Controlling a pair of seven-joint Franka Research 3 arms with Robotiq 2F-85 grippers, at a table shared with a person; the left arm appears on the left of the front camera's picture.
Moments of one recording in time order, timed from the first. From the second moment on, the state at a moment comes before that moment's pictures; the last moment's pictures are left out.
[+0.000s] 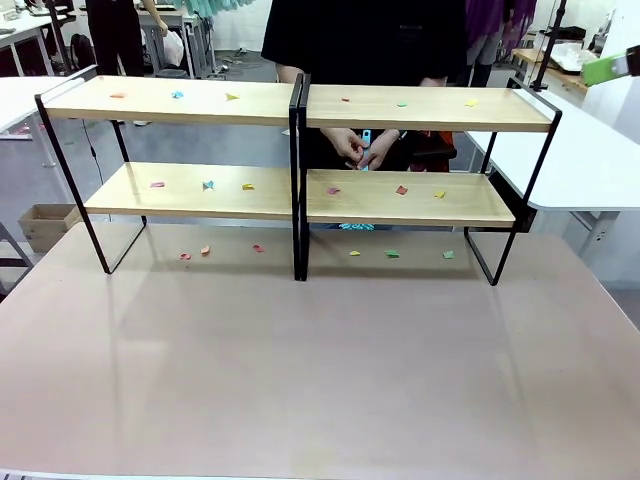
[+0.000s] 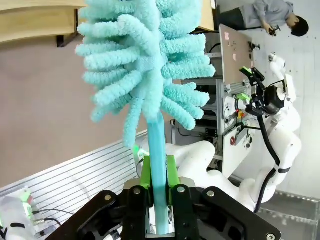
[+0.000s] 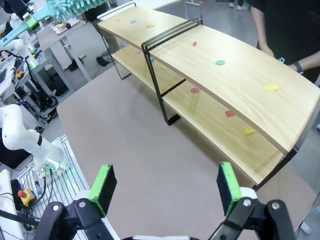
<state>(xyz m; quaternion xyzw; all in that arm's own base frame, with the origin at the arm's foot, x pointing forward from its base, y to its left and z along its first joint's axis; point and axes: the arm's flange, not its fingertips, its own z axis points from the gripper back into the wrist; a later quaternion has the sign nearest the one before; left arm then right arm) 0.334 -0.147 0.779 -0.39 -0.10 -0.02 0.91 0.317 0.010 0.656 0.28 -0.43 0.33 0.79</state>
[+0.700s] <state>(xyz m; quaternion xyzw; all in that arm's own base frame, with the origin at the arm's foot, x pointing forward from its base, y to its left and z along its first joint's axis) 0.334 -0.147 0.779 -0.39 -0.10 -0.02 0.91 0.317 0.010 0.656 0.28 -0.43 0.33 0.79</state>
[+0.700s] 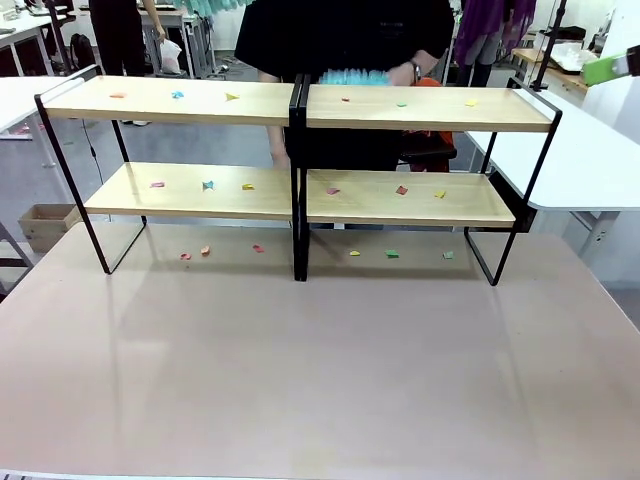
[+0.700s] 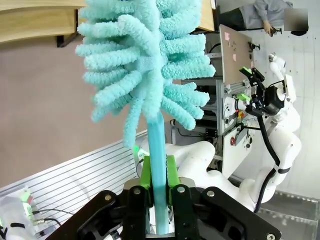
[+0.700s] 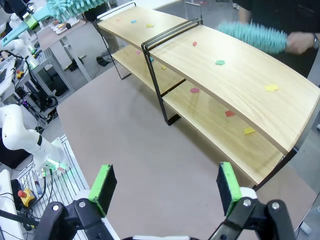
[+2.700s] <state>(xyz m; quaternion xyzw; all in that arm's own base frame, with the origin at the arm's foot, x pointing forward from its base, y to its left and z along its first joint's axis) 0.215 0.165 0.718 -0.40 -0.11 -0.03 0.91 0.318 0.010 0.656 0.28 -0.43 0.33 0.79</state>
